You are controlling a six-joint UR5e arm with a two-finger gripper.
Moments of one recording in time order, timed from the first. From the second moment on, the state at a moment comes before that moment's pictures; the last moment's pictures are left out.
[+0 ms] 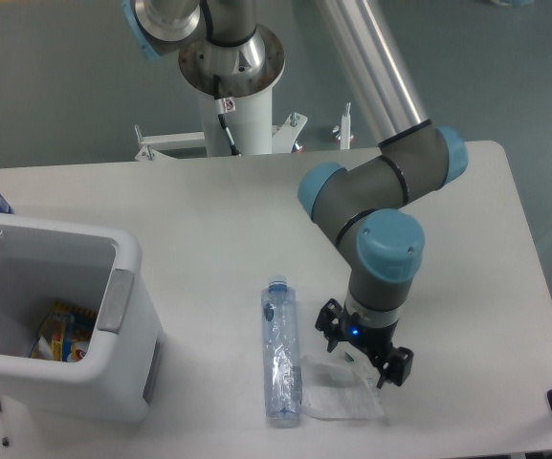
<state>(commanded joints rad) 2.46 -2.21 -1.46 -0.88 1.44 1.27</state>
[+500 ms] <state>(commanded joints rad) 2.46 -2.19 -1.52 -0.88 1.44 1.33</state>
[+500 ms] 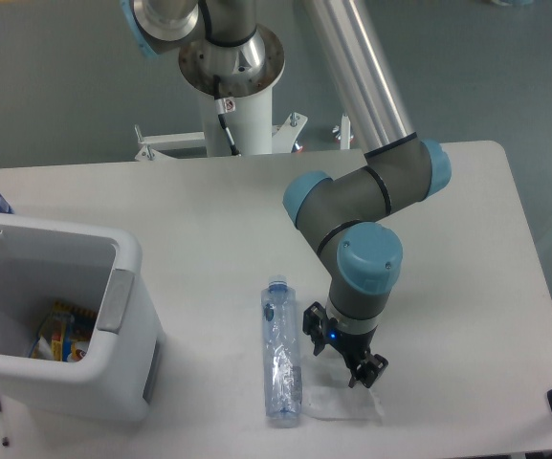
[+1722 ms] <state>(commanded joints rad) 2.50 -2.12 -1.36 -1.05 1.31 1.20</state>
